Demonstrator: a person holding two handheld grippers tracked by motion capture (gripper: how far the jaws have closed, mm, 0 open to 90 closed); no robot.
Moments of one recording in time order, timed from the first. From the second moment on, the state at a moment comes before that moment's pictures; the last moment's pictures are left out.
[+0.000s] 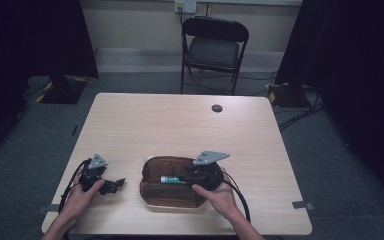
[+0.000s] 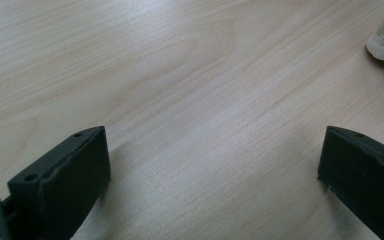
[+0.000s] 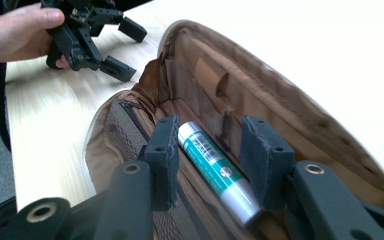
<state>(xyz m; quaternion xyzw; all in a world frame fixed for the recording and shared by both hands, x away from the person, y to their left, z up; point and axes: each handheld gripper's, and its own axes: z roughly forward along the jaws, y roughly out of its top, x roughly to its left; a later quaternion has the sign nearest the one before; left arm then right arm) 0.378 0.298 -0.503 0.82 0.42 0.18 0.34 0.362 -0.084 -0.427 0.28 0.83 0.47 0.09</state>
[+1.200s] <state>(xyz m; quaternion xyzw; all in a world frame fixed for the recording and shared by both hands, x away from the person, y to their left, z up) 0.378 0.298 -0.503 0.82 0.42 0.18 0.34 0.348 -0.190 -0.424 0.36 0.78 0.47 0.17</state>
